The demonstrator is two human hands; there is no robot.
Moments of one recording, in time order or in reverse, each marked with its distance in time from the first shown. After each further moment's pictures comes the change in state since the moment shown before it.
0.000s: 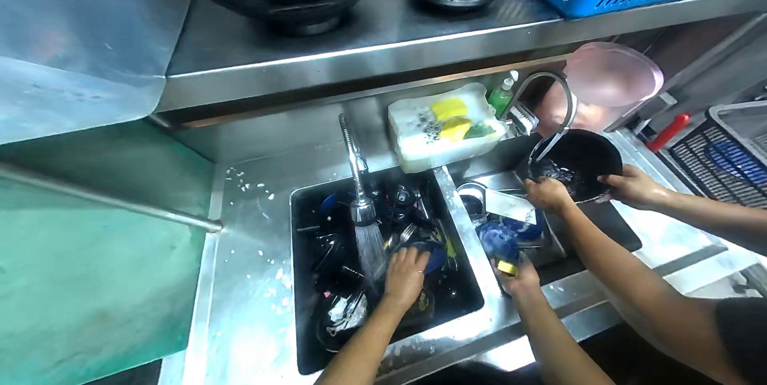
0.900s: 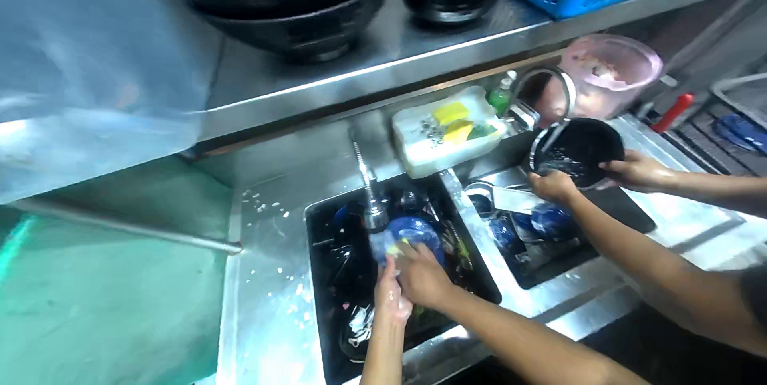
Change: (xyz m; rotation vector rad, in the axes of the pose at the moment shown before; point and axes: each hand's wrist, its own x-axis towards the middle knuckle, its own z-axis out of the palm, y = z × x) left_hand -0.036 -0.009 -0.059 -2.098 0.463 -0.695; right_hand -0.184 0.131 0.089 -1.851 -1.180 -1.032
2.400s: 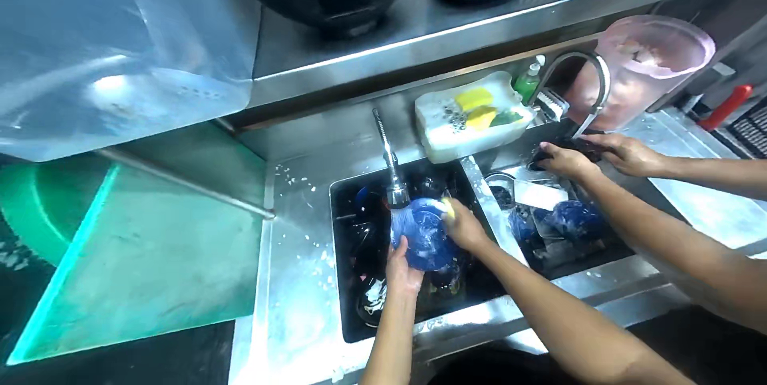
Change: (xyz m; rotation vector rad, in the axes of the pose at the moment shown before) left_hand 0.006 -0.001 -0.015 -0.139 0.026 0.052; right_hand 0.024 0.061 -0.028 0.331 0.205 0.264
